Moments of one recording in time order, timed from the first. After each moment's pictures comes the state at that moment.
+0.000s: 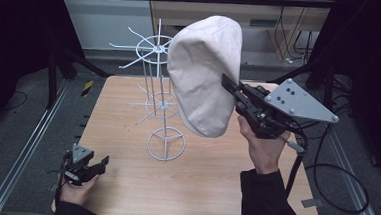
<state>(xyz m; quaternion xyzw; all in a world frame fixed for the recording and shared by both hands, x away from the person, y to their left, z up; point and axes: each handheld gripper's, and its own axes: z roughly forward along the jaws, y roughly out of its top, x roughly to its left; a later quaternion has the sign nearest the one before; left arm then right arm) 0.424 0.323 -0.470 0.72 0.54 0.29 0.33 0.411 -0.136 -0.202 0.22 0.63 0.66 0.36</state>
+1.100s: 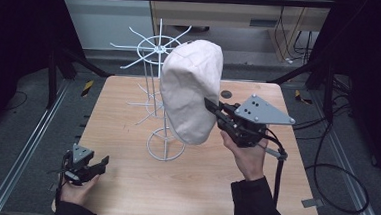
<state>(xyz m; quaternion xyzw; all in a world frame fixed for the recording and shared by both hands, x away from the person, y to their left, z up) 0.424 0.322 -0.470 0.72 0.54 0.29 0.33 0.432 -0.118 -0.261 0.24 0.69 0.61 0.30</state>
